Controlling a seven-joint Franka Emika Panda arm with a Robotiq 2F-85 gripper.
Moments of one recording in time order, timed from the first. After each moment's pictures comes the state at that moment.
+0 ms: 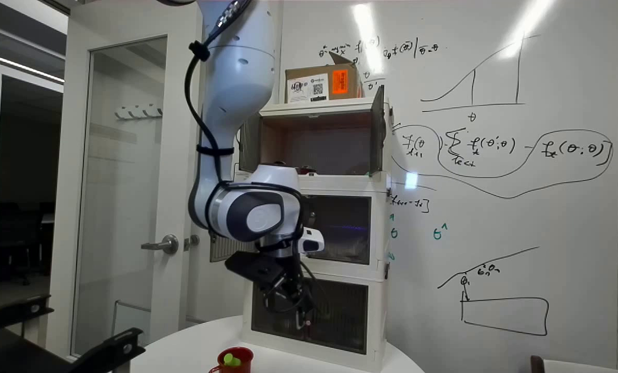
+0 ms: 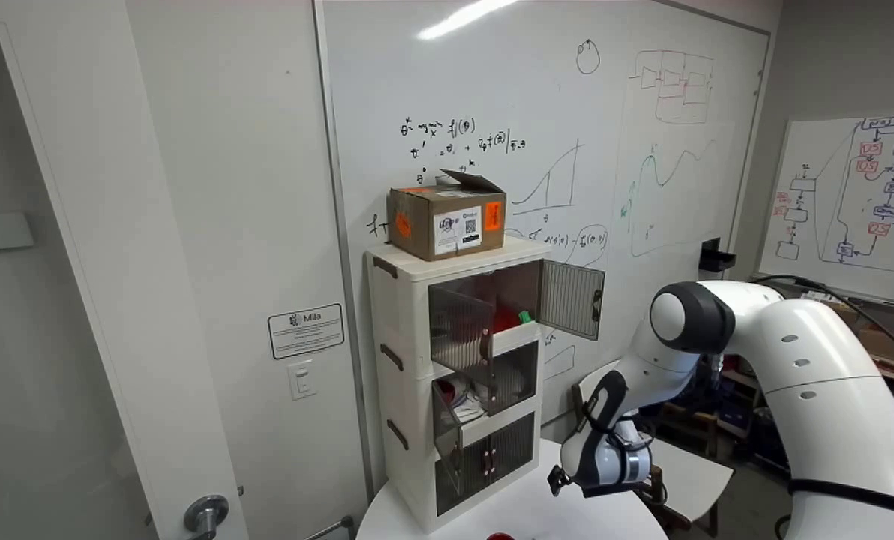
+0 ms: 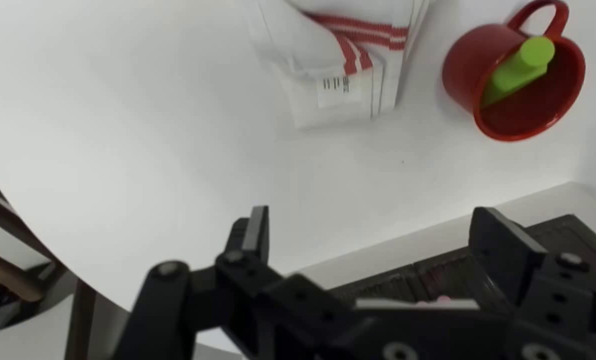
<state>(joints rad) -0.42 0.78 0.16 -2.23 -0.01 3.25 -0.06</state>
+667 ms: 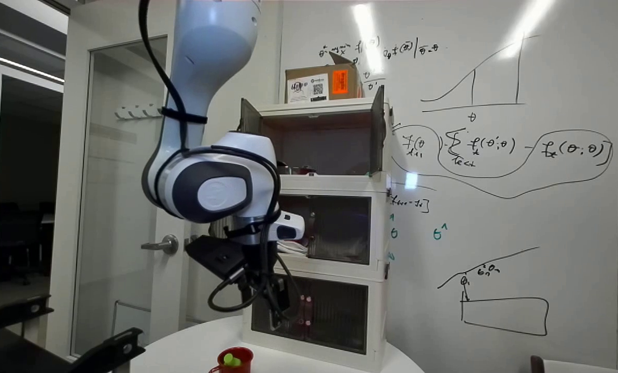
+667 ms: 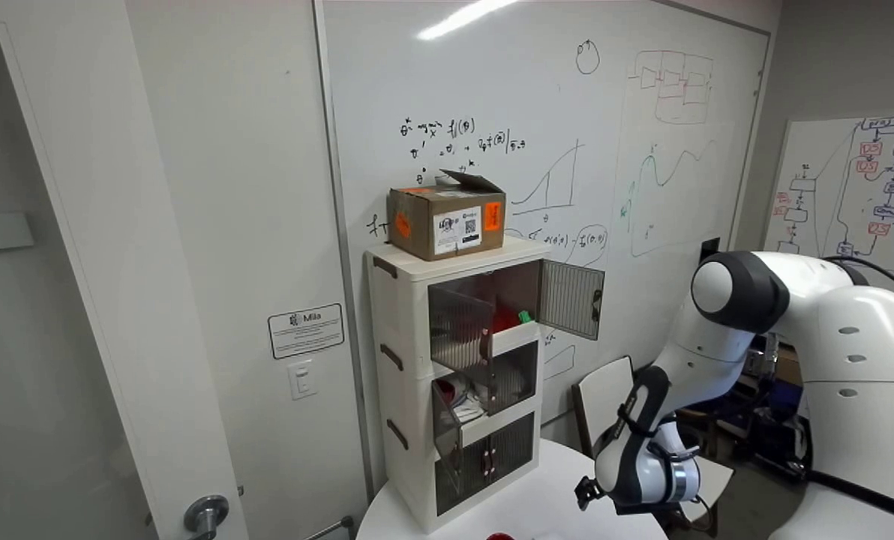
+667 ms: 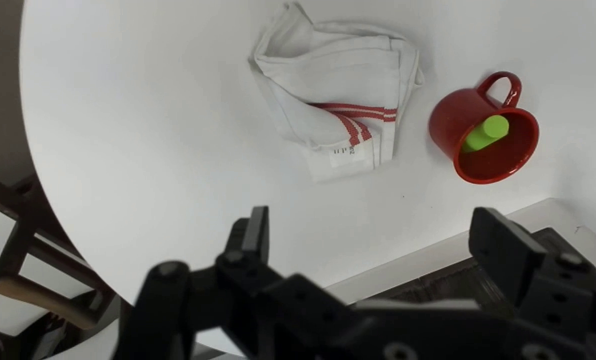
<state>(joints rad) -0.59 0.58 0.25 -2.56 -0.04 3.38 -0.02</state>
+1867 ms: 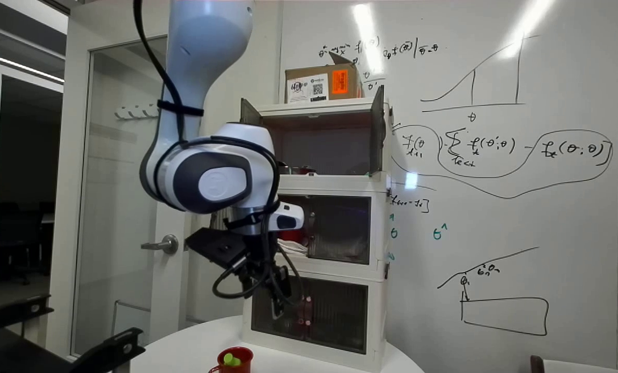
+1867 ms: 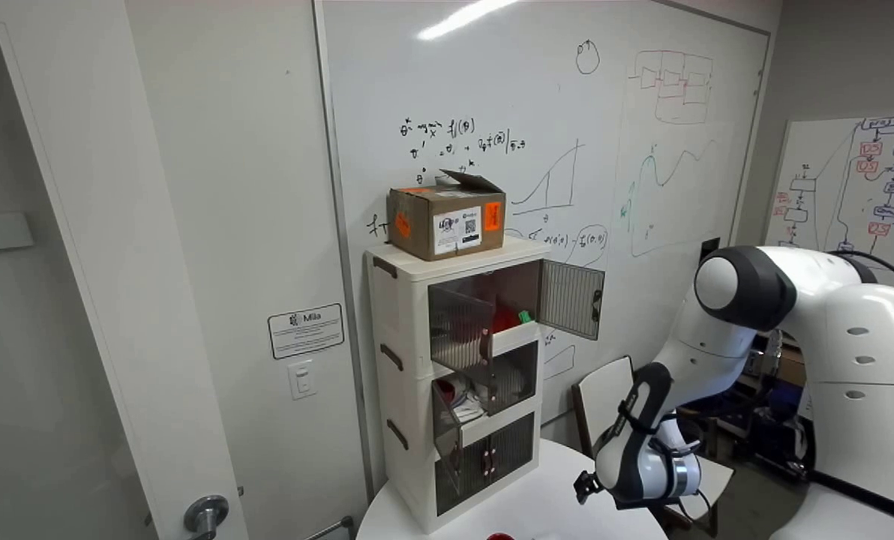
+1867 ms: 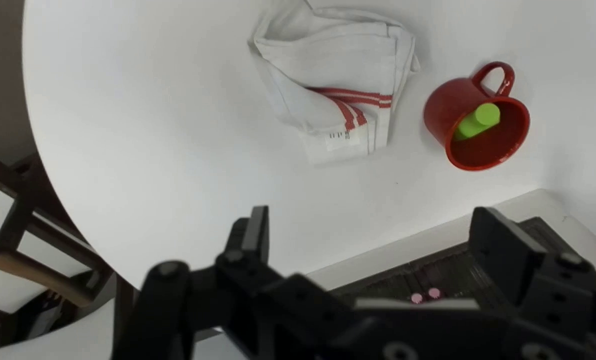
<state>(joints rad) -0.58 0.53 0.25 -2.58 -0.06 3.37 -0.02</state>
